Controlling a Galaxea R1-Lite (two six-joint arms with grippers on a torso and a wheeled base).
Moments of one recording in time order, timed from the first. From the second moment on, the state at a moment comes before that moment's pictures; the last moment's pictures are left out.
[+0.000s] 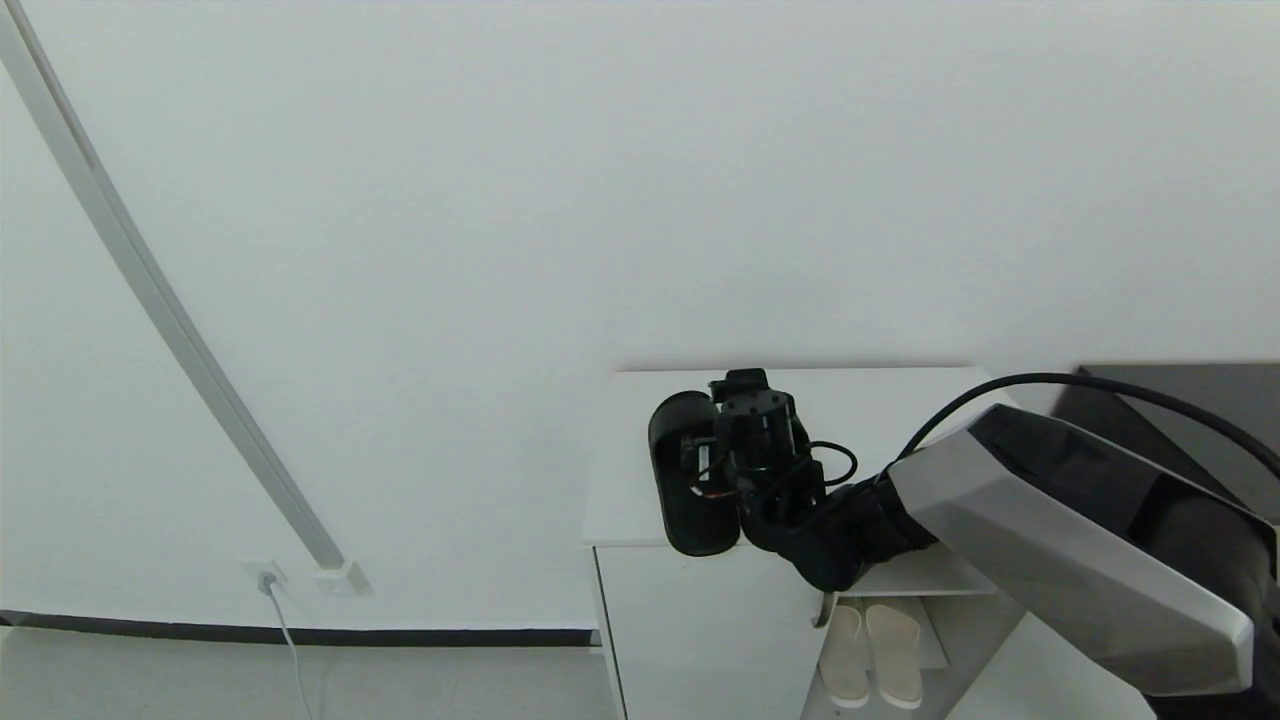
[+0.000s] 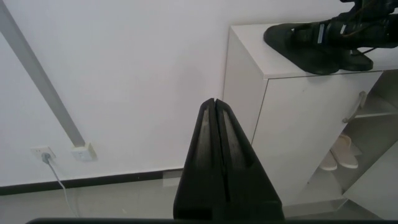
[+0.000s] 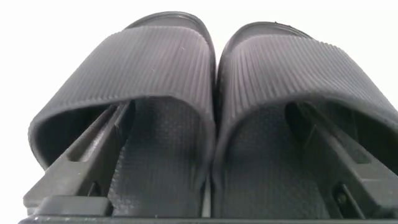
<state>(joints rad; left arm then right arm) 0.00 0.00 0.00 0.00 -0.07 0.02 0.69 2.44 -1.51 -0.70 -0.52 0.17</state>
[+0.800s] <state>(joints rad) 0.00 0.00 0.00 0.00 -0.07 0.01 0.70 2.40 -1.43 -0.72 -0.52 0.16</state>
